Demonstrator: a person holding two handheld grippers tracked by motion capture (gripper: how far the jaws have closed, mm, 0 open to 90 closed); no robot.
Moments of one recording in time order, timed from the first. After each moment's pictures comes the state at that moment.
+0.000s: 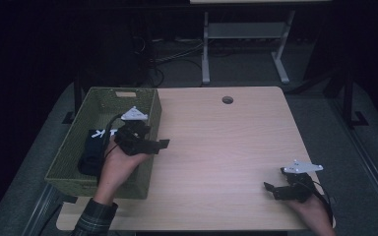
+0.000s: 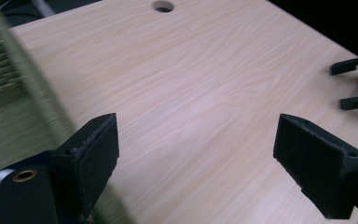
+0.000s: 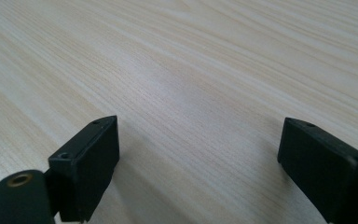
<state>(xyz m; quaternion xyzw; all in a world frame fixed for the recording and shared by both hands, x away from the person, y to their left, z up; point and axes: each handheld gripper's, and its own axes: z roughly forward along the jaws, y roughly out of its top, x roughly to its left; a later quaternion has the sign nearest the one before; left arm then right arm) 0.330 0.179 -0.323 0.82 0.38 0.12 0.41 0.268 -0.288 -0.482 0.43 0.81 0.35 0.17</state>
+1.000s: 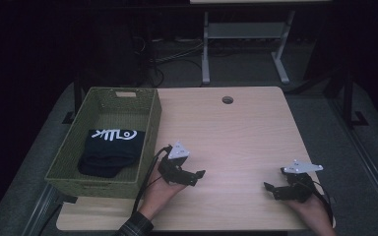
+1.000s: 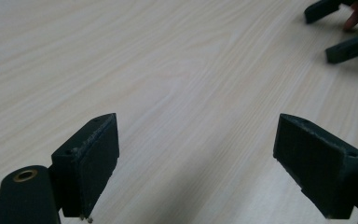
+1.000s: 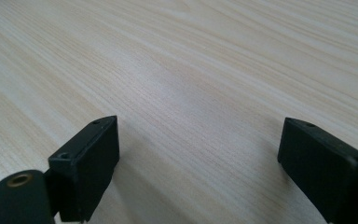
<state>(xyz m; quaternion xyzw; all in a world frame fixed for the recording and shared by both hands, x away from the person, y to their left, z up) 0.309 0.101 -0.438 0.85 0.31 0.10 0.42 0.268 -0.288 -0.482 0.43 0.81 0.35 0.17</state>
